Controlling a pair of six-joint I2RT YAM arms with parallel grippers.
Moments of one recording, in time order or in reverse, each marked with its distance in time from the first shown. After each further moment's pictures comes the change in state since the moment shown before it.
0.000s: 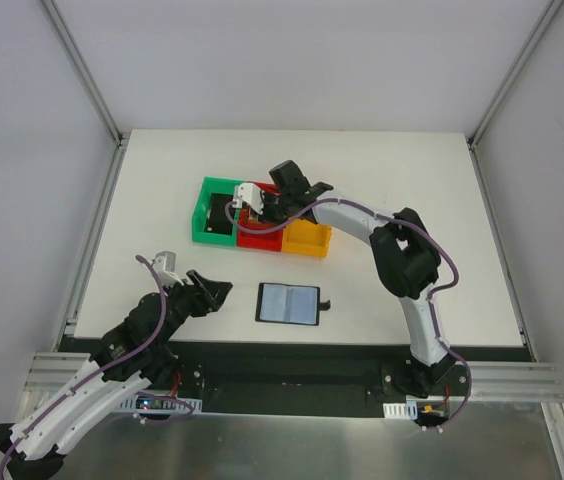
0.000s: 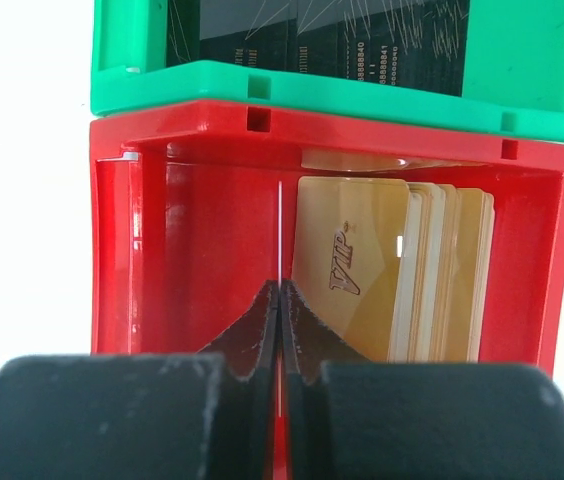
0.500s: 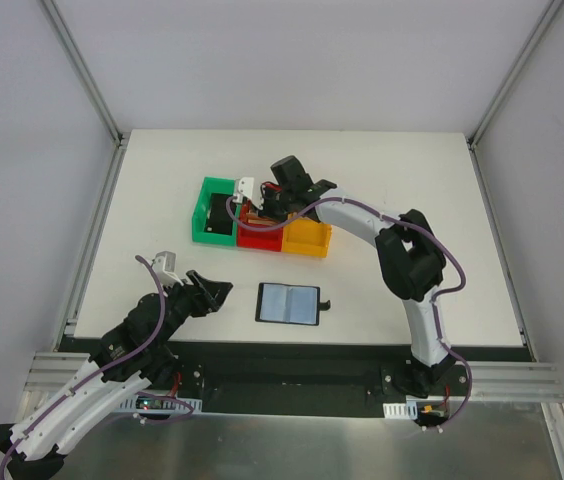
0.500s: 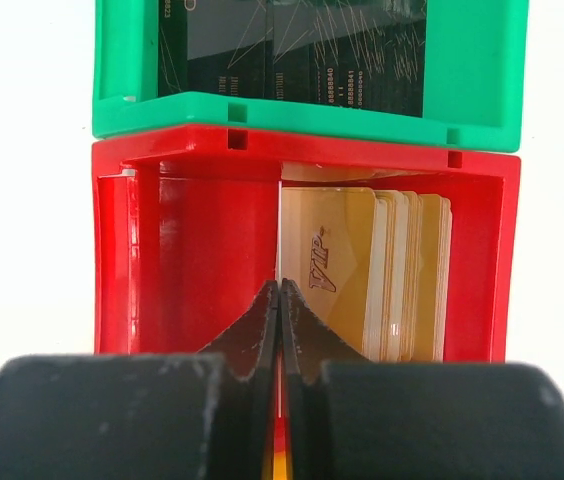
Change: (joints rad) left arm 0.000 -0.006 0.000 0.004 0.014 0.000; right arm -0.001 -0.037 -0.005 0.017 -0.001 0.026
